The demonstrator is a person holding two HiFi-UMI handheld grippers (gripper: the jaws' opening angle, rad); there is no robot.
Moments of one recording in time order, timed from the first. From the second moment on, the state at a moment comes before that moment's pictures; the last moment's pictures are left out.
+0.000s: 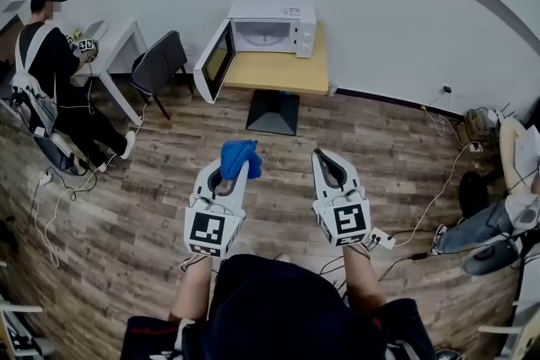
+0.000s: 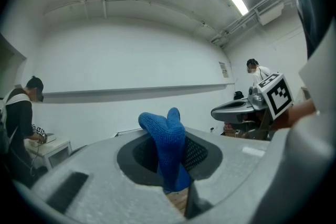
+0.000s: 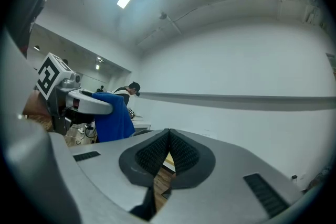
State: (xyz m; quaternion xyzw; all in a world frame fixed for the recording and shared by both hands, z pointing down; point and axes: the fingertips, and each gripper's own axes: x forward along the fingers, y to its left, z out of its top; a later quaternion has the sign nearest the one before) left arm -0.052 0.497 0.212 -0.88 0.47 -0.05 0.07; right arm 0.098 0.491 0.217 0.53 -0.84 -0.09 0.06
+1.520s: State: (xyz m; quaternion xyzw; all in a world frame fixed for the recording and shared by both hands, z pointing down) left arm -0.100 0.267 0.194 -0.89 0.44 -0.06 0.07; right arm 0.043 0.264 0.208 0.55 -0.83 -0.08 0.06
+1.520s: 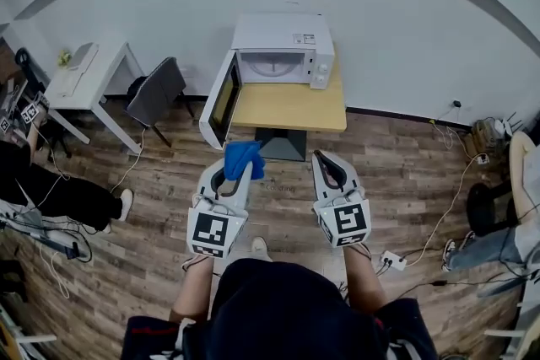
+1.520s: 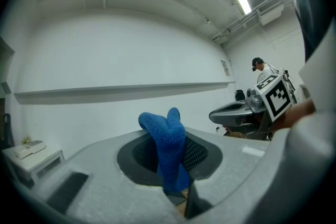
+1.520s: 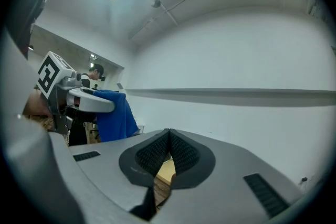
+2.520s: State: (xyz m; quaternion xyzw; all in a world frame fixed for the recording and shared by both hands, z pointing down) left arm -0.142 0.131 0.223 -0.91 0.41 -0.05 0.05; right arm -0.011 0.134 0.229 0.56 -0.82 -0.07 0.09
